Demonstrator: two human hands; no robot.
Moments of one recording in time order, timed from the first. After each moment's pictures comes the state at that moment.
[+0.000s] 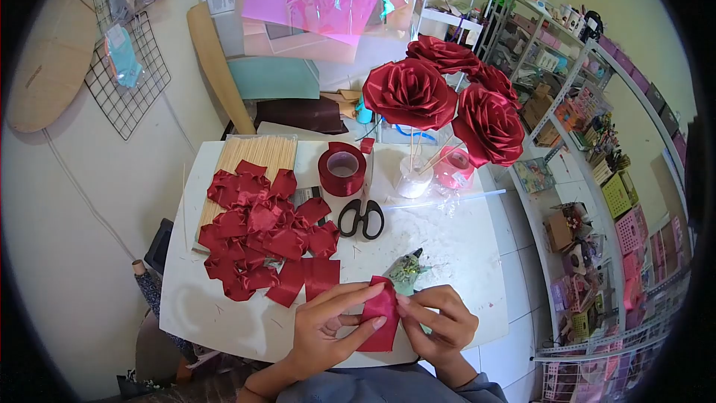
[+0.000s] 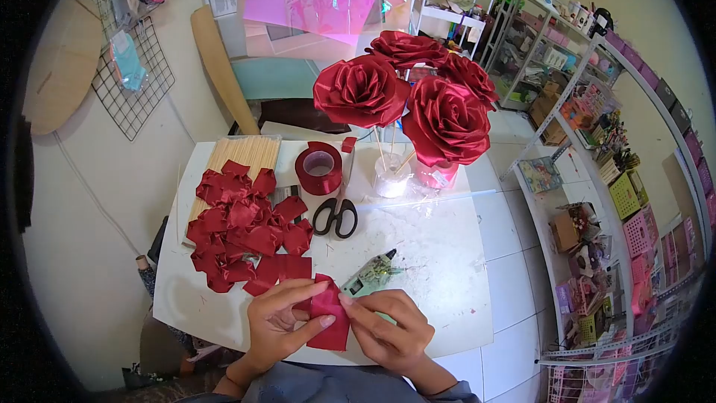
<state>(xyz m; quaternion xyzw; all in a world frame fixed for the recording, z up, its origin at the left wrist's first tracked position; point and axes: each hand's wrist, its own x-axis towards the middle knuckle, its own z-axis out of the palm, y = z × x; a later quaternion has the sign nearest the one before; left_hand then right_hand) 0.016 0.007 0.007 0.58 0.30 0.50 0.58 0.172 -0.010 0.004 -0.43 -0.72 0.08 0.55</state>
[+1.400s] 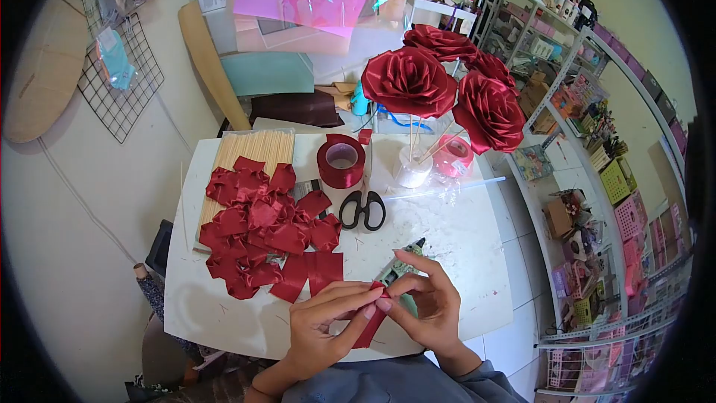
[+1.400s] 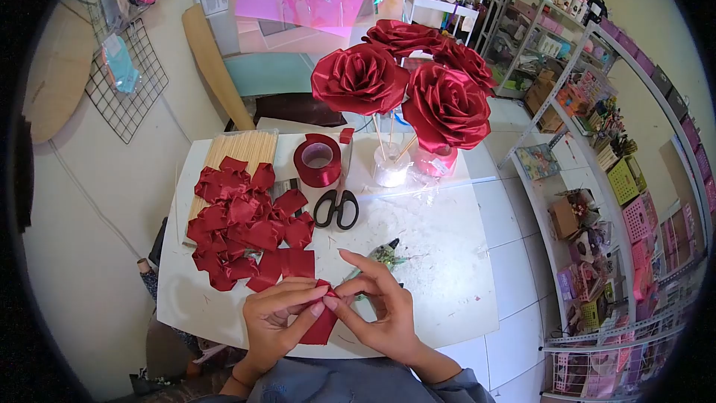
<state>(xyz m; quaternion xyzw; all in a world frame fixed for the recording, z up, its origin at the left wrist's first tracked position) 0.008 0.007 0.006 0.62 0.33 0.50 0.50 0.156 -0.003 0.002 -0.40 -0.59 0.42 0.56</state>
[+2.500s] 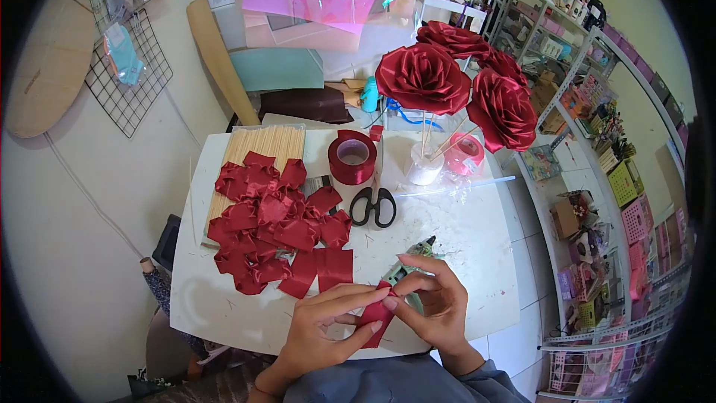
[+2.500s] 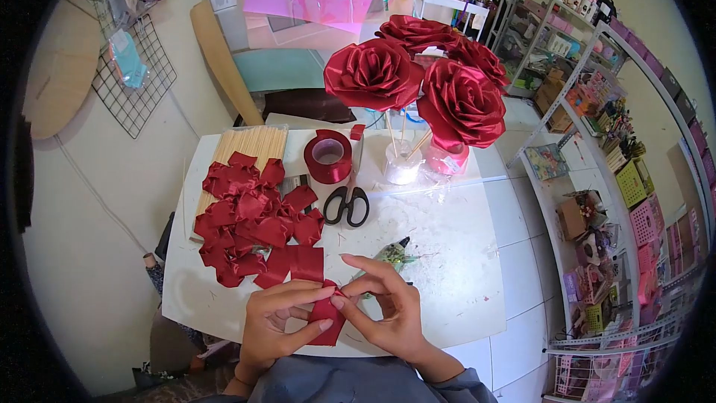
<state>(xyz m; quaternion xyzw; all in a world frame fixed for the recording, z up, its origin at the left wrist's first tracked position) -0.005 0.005 0.017 0.61 0.36 0.42 0.56 0.154 -0.002 0.000 -0.39 -0.58 0.44 0.56</state>
